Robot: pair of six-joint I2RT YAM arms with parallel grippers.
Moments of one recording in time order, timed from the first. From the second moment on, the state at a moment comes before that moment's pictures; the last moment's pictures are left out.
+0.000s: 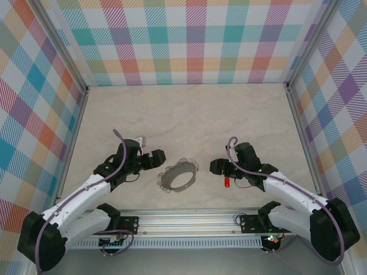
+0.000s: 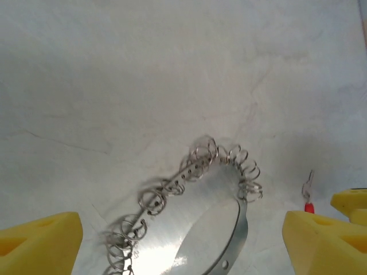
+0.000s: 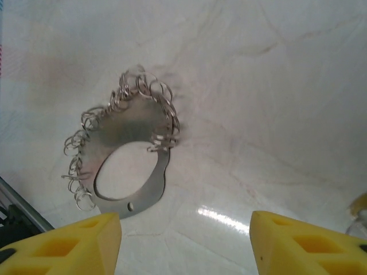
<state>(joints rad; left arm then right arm) -0.55 0.98 0.56 -0.32 0.13 -0.72 0.56 1.04 0.44 -0.22 -0.35 0.69</state>
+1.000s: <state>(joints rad) -0.63 1.25 0.69 -0.27 0.08 -0.68 0.68 1.53 0.64 -0.02 -0.43 0.72</state>
